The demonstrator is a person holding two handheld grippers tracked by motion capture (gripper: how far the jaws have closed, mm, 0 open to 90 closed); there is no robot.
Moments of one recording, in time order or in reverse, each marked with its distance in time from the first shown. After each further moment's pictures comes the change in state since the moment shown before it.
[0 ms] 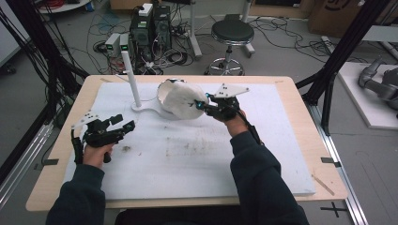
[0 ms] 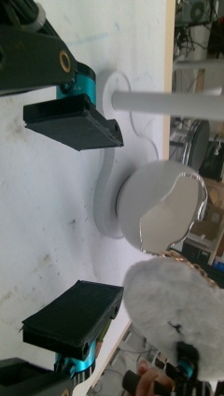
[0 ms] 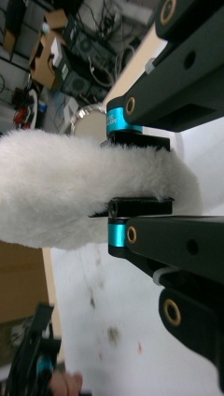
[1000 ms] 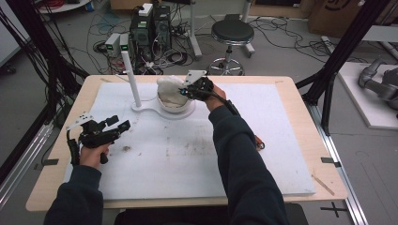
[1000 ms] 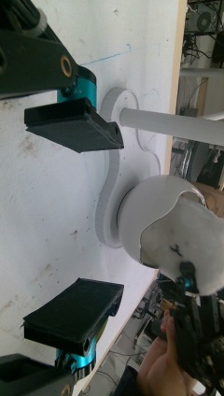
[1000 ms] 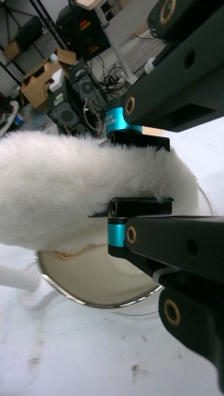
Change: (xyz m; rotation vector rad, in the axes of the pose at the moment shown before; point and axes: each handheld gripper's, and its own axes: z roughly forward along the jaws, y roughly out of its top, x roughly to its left) left arm 0.009 -0.004 -0.004 -0.010 0.012 -0.038; right arm -0.023 0.029 0.102 0.259 -0.081 -0.393
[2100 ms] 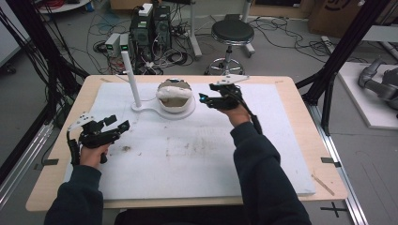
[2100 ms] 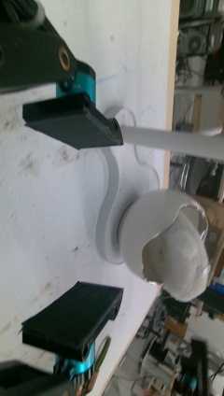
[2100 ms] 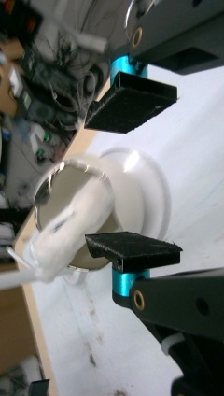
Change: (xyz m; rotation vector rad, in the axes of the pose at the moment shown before) left arm 0.002 0.000 -0.001 -0.014 0.071 0.043; right arm 0.000 -0.055 -0.090 -0.097 0.012 0.539
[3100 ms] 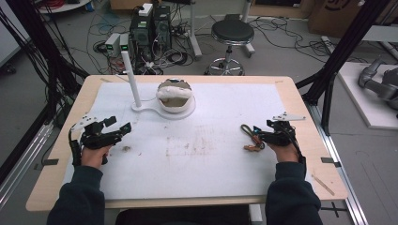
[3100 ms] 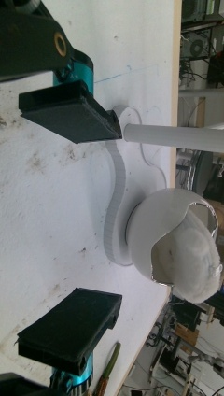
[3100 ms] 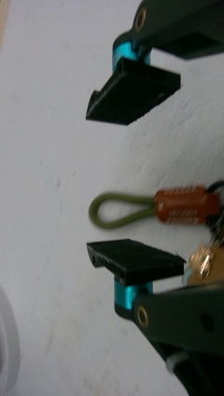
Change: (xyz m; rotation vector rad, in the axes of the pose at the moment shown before) left arm -0.009 -0.003 0.002 0.046 0.006 0.033; right arm -0.043 -0.144 -0.116 0.167 -0.301 0.249
